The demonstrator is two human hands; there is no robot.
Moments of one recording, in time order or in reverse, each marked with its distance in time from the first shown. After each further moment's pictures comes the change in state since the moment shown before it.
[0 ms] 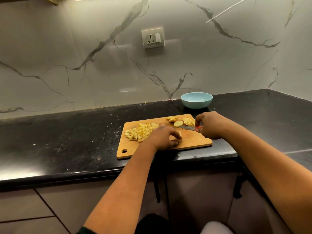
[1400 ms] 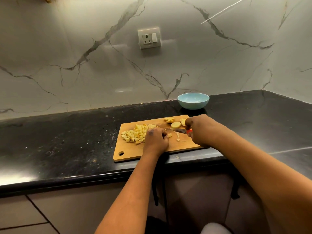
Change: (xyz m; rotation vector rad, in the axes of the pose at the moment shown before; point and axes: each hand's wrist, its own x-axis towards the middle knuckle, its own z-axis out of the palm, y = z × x) left_hand 0.009 -0.013 0.035 -0.084 0.501 -0.195; right_hand -0.020 -0.038 -0.004 -0.111 -0.034 0.001
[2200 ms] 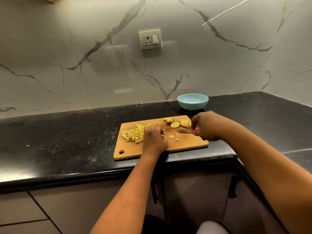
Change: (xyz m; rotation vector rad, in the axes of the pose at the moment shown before) left_hand -0.009 0.003 -0.006 0.047 0.101 0.029; right_hand -0.008 0.020 -0.014 0.055 -0.036 -0.030
